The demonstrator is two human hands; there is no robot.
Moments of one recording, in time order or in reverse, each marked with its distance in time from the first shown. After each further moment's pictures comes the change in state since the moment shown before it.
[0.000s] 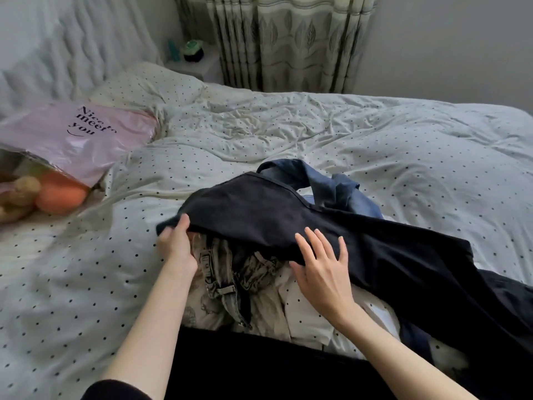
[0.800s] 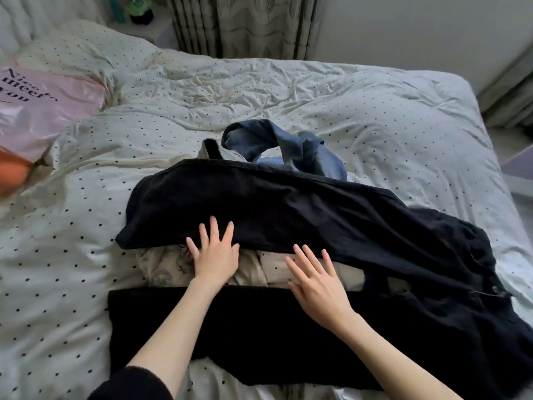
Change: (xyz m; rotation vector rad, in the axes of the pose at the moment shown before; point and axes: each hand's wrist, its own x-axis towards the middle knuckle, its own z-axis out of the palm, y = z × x) left_hand -0.060 -0.114 -0.034 1.705 -0.660 0.663; right_hand -0.125 0.014 0.002 -0.046 -0.309 -0.083
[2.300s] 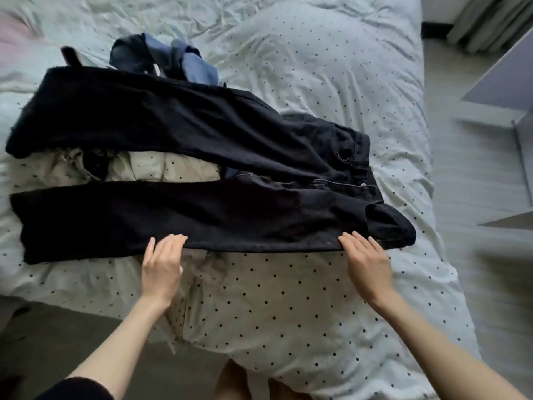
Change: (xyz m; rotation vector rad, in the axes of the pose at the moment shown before) left_hand -0.249 0.185 0.177 0.105 0.444 0.182; right_hand -0.347 0.283 -0.014 0.032 0.170 0.245
